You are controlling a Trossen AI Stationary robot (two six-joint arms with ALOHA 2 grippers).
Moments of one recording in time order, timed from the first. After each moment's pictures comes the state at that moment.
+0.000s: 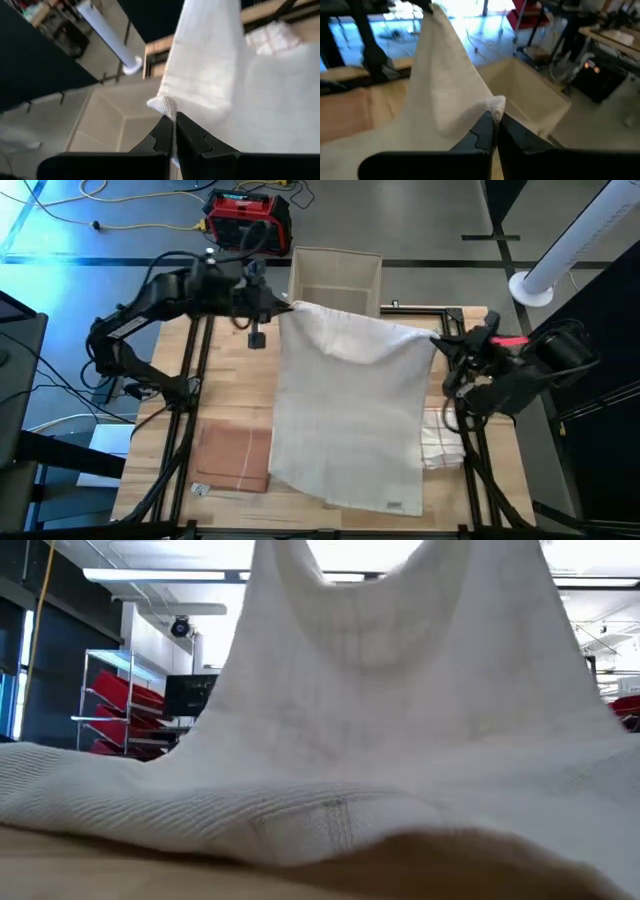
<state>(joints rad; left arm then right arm) 0.32 1.40 1.81 -0.91 -0.03 0.53 0.60 1.24 1.81 -1.57 1.09 0.78</state>
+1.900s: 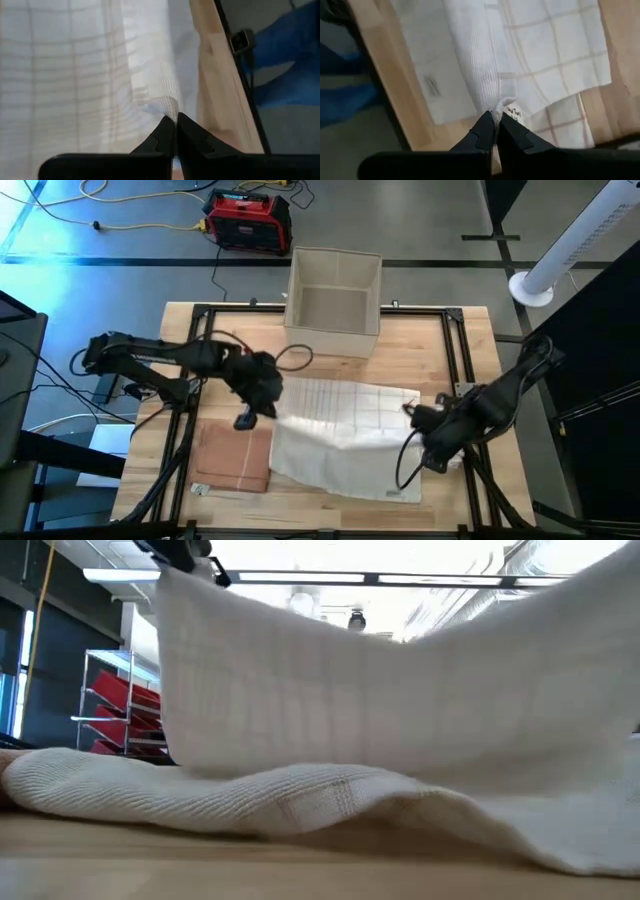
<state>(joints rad) -0.08 1.29 1.11 -0.74 0.31 -0.04 0.65 1.44 1.46 -1.42 0.10 0.98</state>
